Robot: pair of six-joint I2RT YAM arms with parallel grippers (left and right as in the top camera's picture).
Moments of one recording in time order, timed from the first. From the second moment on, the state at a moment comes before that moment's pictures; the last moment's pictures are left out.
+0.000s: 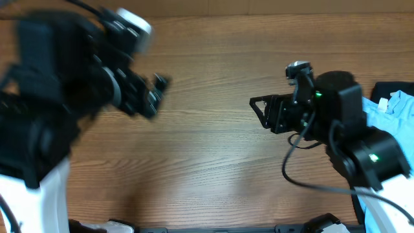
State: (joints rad) left arm -0.35 1.52 2.40 -1.65 0.12 0.14; right arm 0.37 1.09 1.32 -0.85 -0.35 0.41
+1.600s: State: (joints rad) left arm -0.65 1.06 2.16 -1.69 -0.12 -0.21; right arm 0.26 0.79 1.29 -0.93 -0.09 0.11
